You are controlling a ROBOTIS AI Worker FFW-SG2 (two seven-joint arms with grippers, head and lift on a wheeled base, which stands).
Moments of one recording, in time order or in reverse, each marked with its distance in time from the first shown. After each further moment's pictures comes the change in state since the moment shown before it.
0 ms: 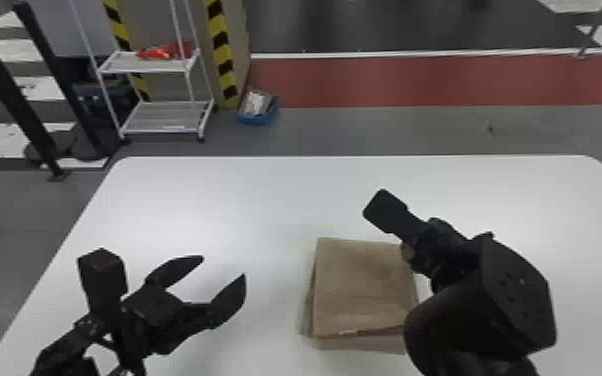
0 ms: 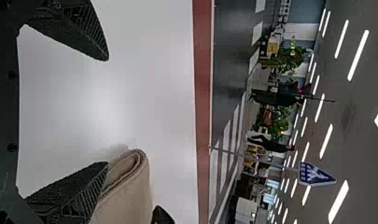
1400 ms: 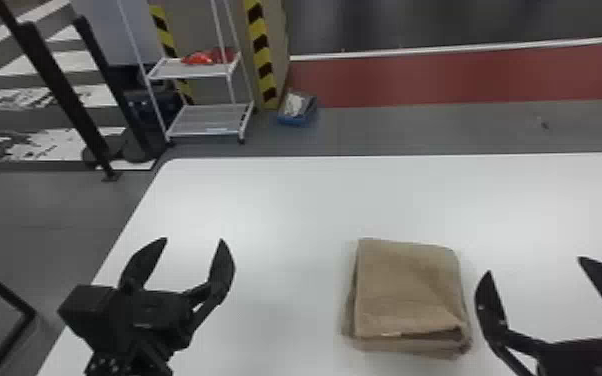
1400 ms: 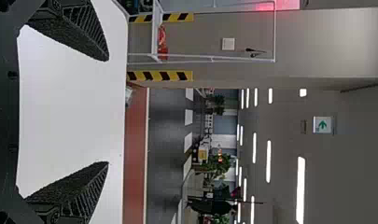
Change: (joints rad) left arm 0.218 0.000 -0.054 -0.105 0.064 -0.412 0.590; right arm 0.834 0.000 -0.270 -0.584 -0.749 -0.824 -0.684
